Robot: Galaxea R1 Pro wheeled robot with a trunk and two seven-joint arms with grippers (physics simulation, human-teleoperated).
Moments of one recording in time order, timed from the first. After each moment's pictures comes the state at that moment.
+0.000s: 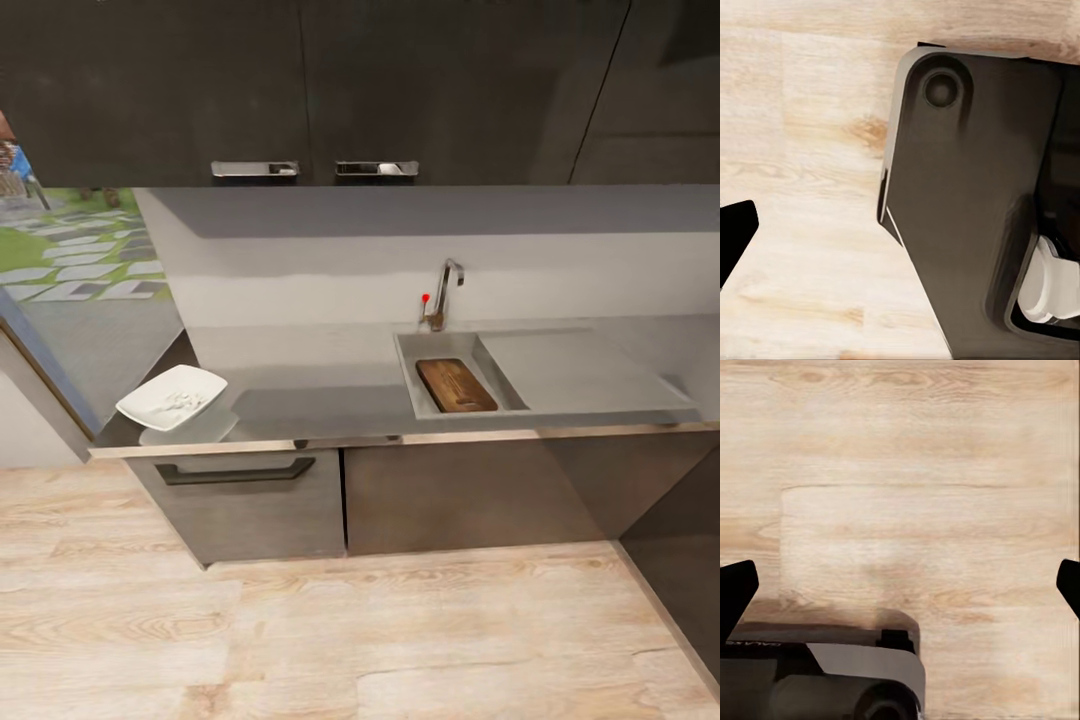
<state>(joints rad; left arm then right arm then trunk) 0.25 0.04 0.04 -0.67 0.14 0.04 0.02 -0.35 -0.17 1.61 -0.38 -1.44 -0.44 -0.29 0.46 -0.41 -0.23</state>
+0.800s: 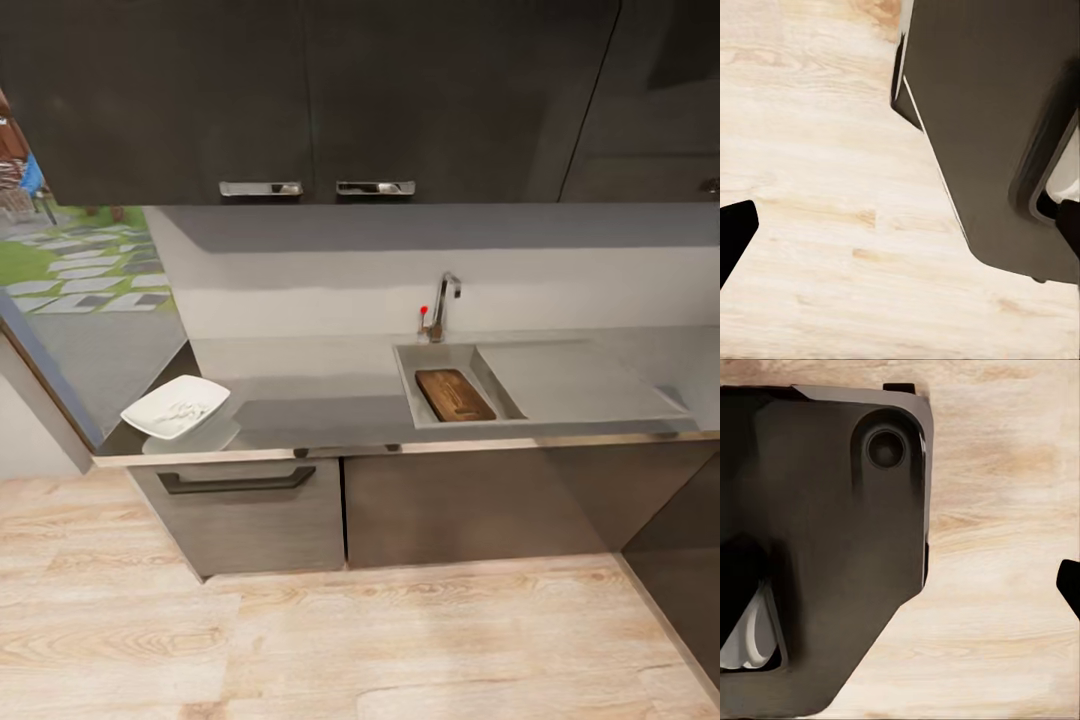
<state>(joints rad) 0.19 0.04 0.03 -0.32 0.15 0.04 0.02 -0.19 -0.17 1.61 -0.27 -1.61 -0.03 -0.11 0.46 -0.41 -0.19</state>
